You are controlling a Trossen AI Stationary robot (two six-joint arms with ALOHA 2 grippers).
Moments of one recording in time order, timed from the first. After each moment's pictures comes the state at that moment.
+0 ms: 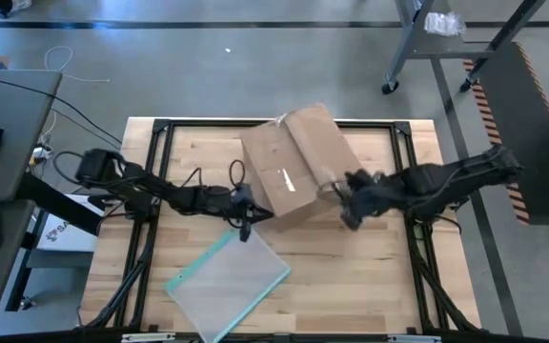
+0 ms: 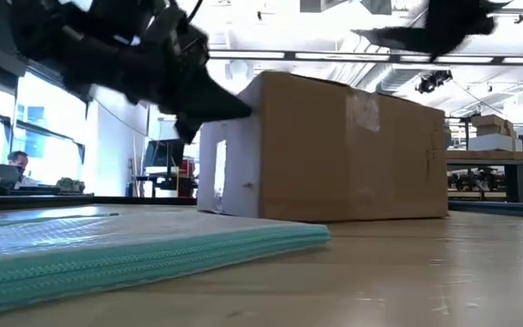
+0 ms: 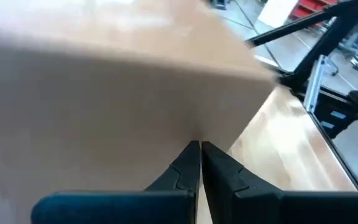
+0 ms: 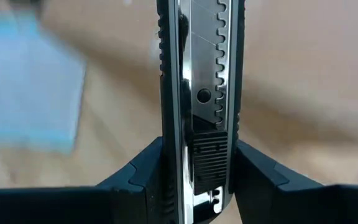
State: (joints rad) left arm -0.10 1.56 0.54 0.74 -0.06 -0.36; right arm 0.29 1.27 1.24 -1.18 0.28 1.00
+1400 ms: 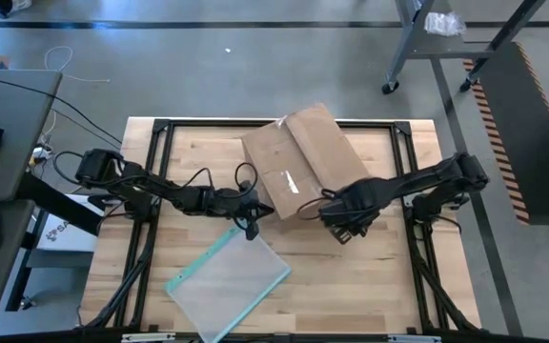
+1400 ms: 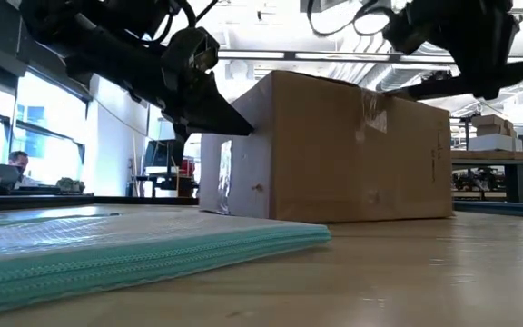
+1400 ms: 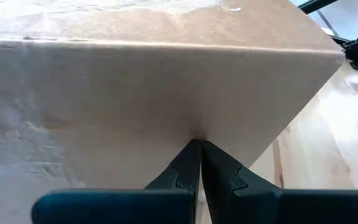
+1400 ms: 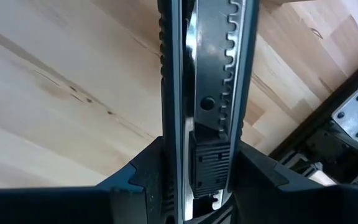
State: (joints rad) left arm -0.10 1.56 0.62 0.50 -0.21 -0.30; right arm 0.25 1.63 1.39 -1.49 -0.05 1.11
